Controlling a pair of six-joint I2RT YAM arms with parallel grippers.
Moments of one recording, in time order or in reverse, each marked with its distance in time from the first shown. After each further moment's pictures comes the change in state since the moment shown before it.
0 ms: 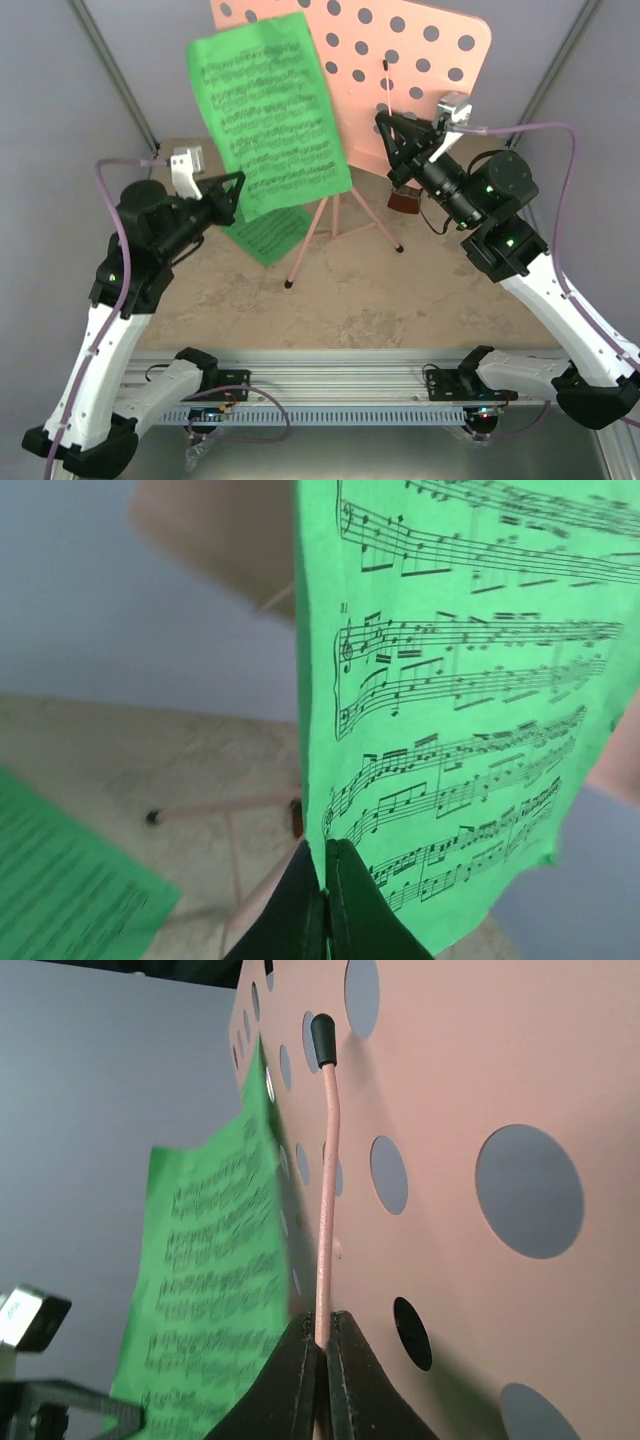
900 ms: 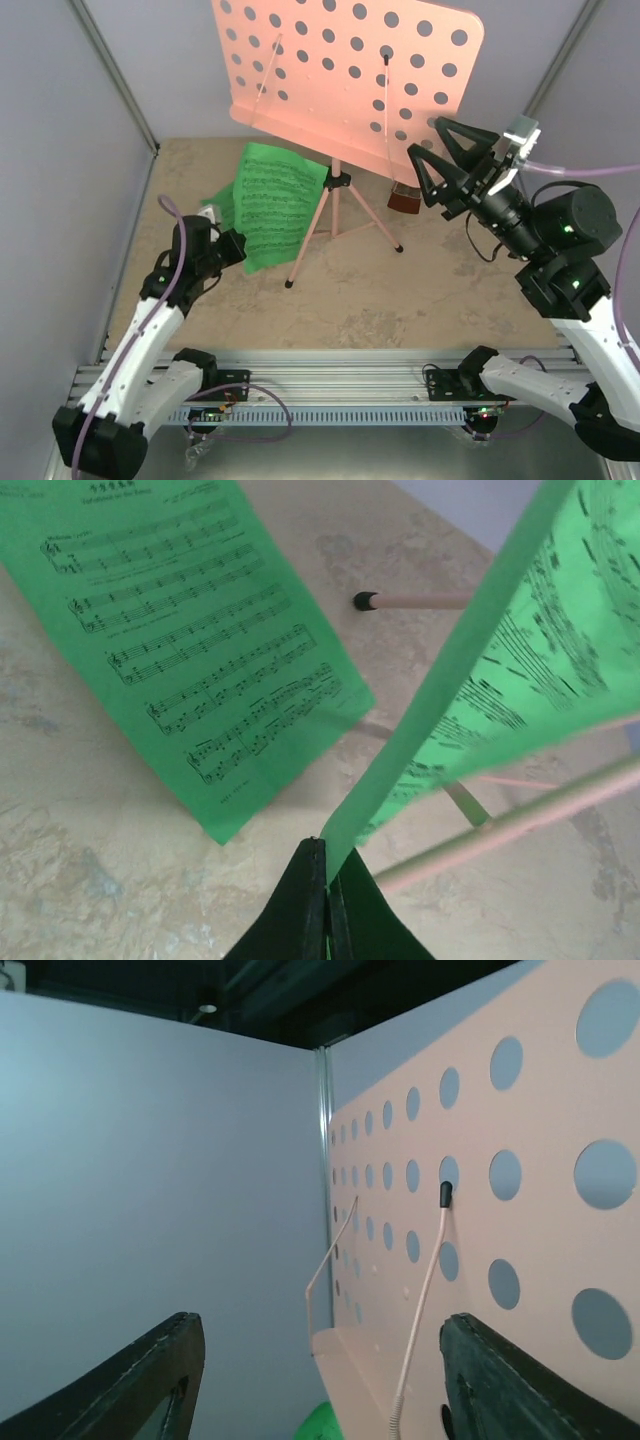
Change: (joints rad) left arm 0.090 -0.094 -0.576 0.000 -0.111 -0.138; right arm 0.000 -0.194 0.024 -0.121 -0.096 -0.089
